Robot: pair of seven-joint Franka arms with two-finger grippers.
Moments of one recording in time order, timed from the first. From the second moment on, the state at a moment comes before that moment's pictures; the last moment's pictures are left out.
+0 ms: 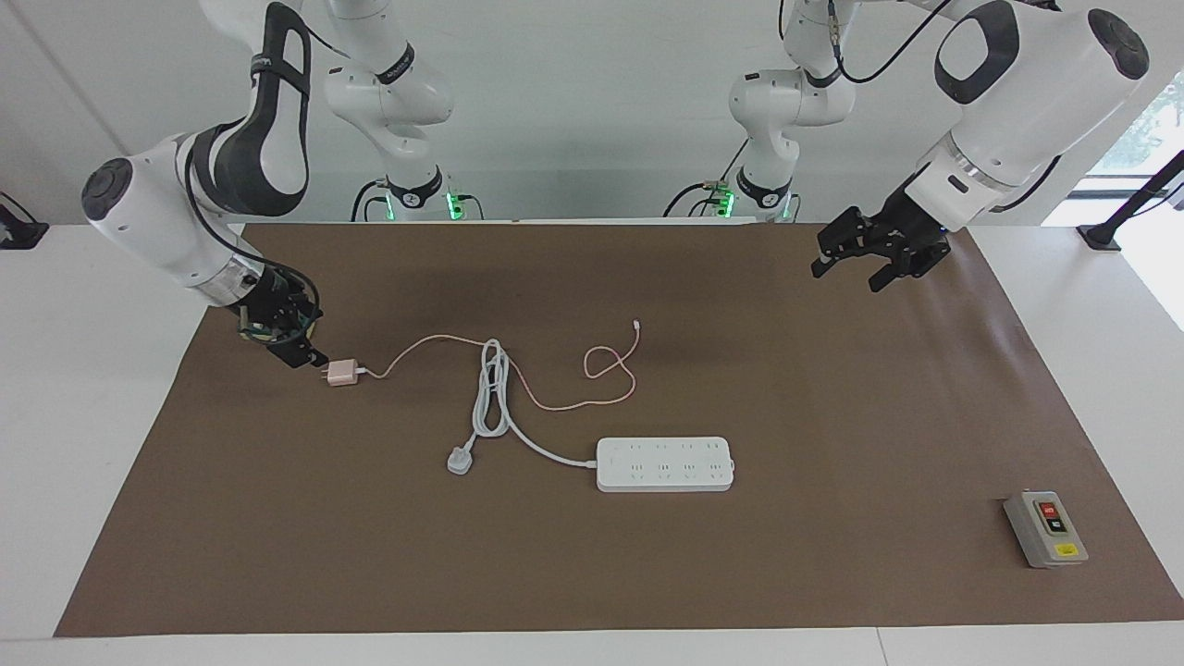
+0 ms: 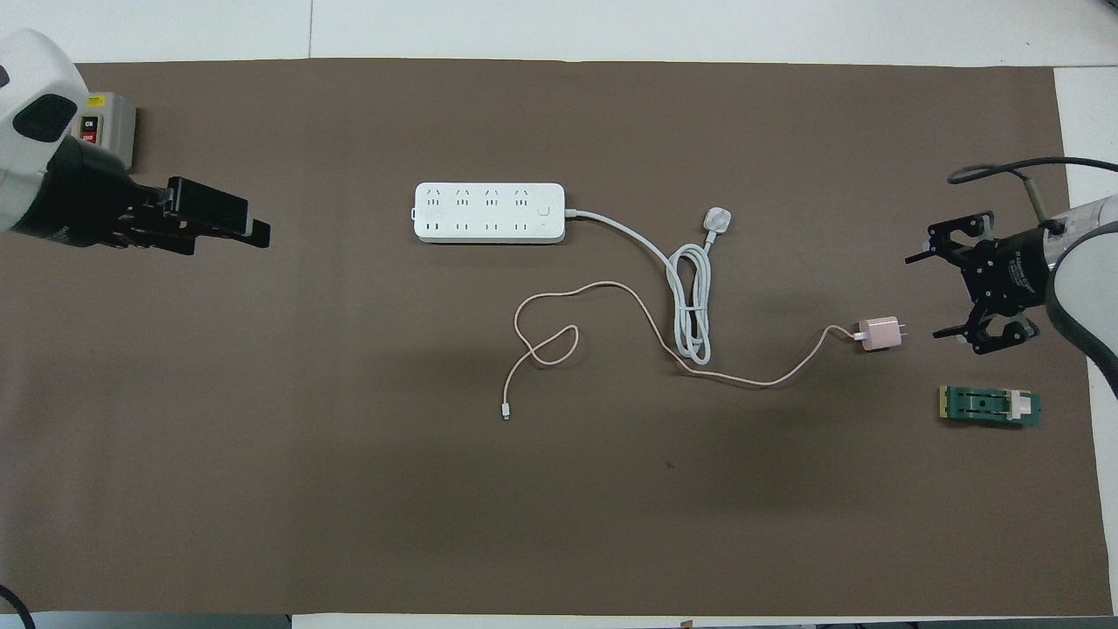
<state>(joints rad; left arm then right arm) -0.07 0.10 -0.05 -1.52 -0.44 1.59 -0.01 -0.12 0.11 -0.09 -1.95 0.33 1.92 1.00</state>
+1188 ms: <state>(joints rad) -0.04 0.22 -0.04 -2.04 -1.46 1.55 0.63 -0.21 0.27 -0.09 -1.99 0.45 1.95 0.98</state>
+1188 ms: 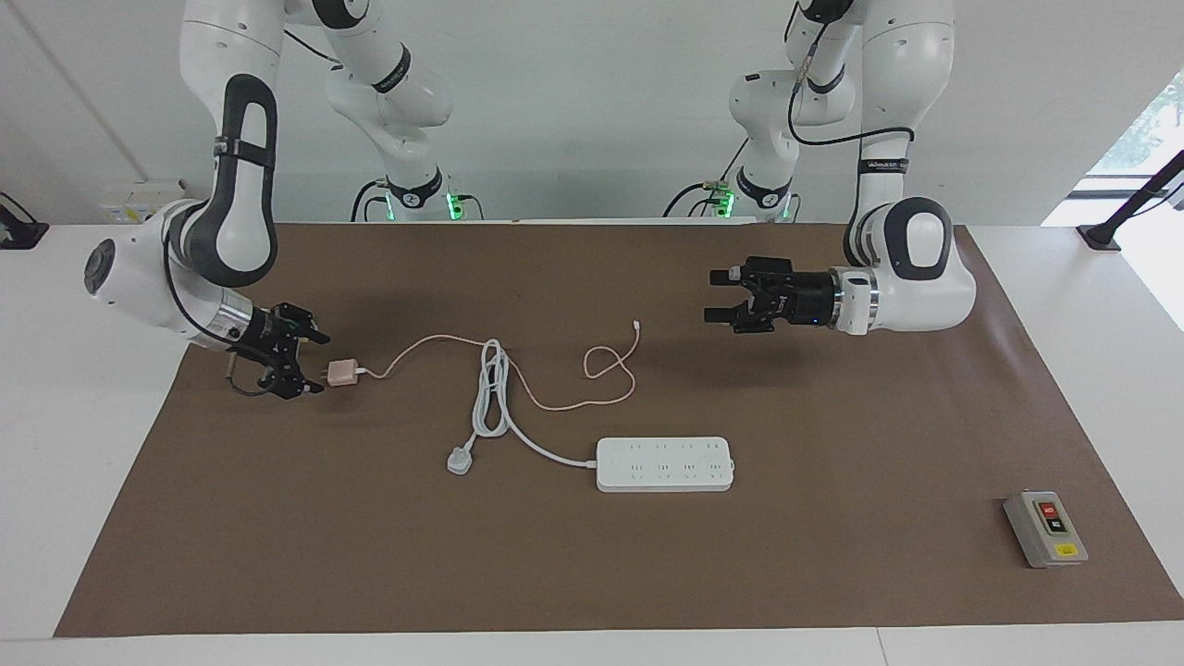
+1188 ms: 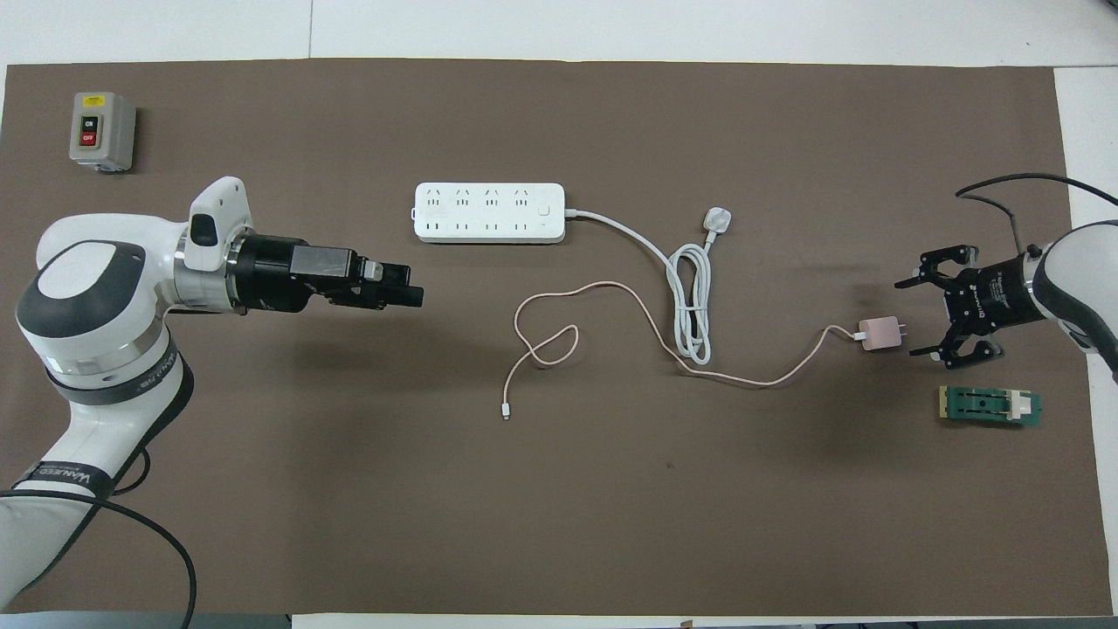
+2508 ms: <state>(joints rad) -0.19 0.17 -0.05 -2.21 -1.76 1.80 0.84 -0.20 0.27 -0.08 -2.11 0.45 2.10 0.85</state>
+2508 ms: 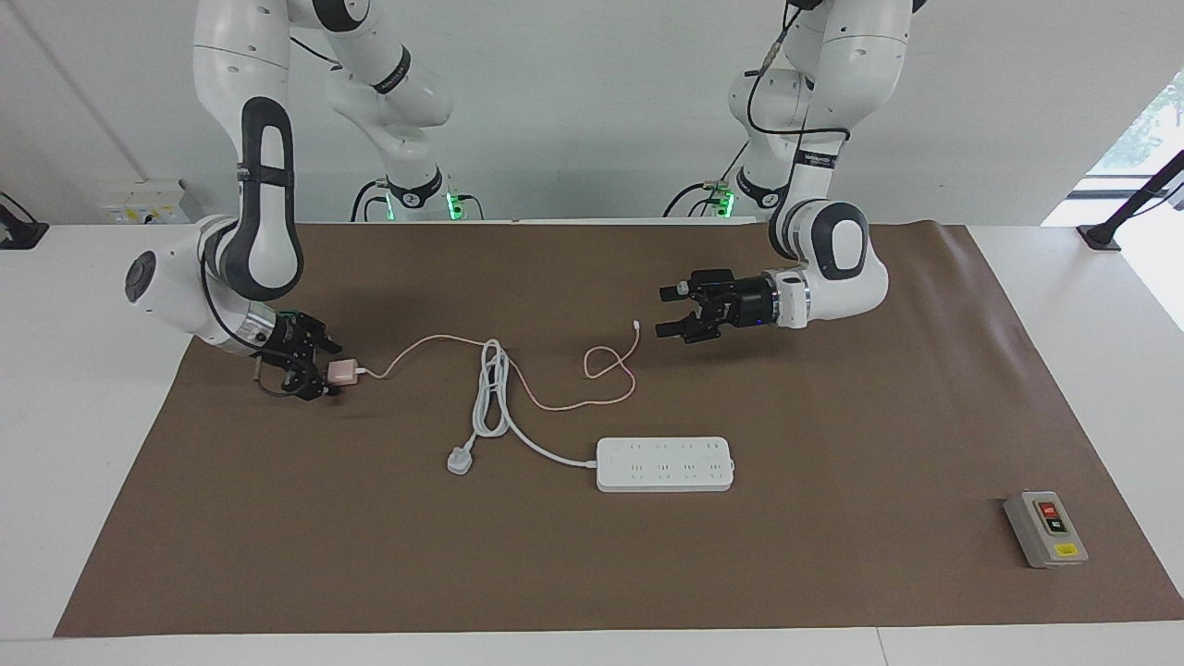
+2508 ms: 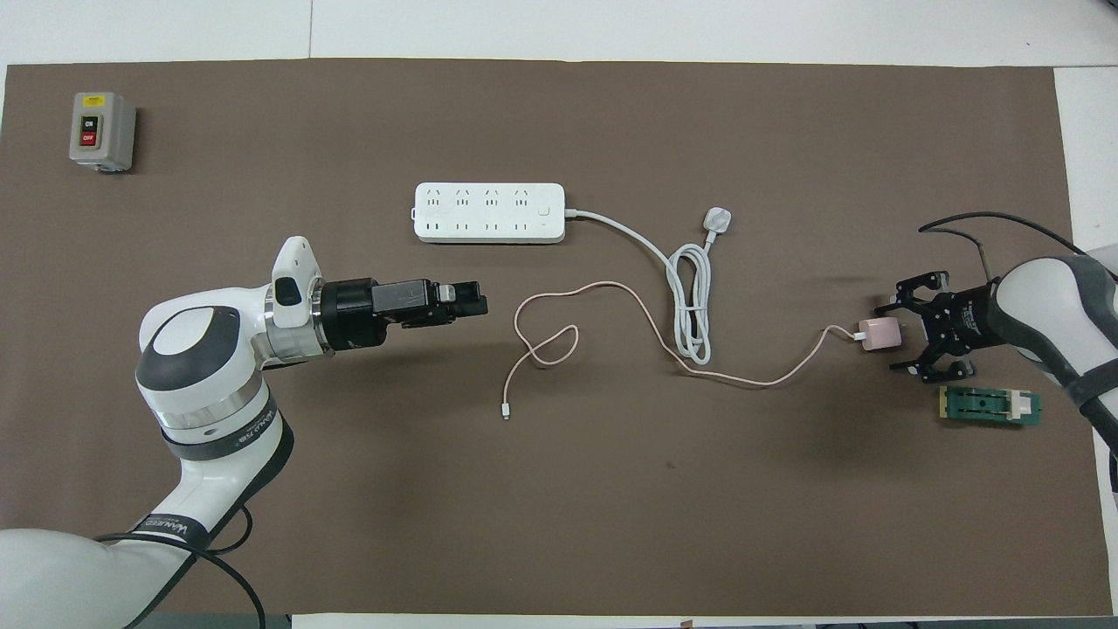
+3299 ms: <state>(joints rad) -0.24 0.22 -0.05 -2.14 -1.80 1.86 0.84 -0.13 0.19 -0.06 -1.99 0.50 1.92 0.99</state>
